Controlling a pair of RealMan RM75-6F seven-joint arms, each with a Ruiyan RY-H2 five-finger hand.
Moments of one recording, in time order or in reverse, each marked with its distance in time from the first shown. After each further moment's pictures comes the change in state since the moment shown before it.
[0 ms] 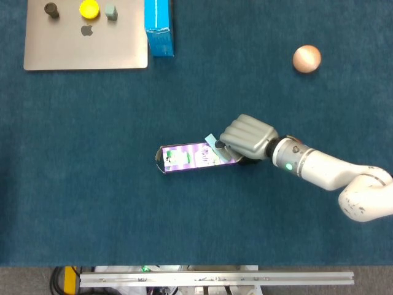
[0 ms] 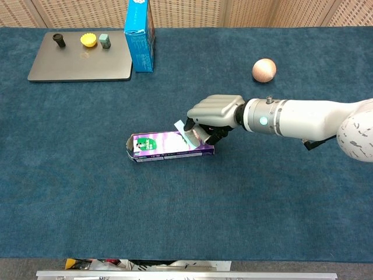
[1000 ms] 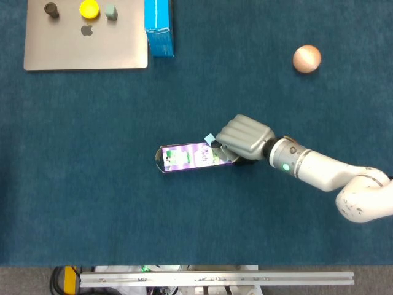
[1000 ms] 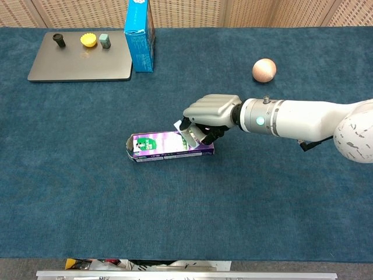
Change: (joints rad) left arm 0.002 0.001 -0.001 -0.001 0.001 0.003 0.000; right arm -0.003 -0.006 0.012 -0.009 -0.003 0.012 0.007
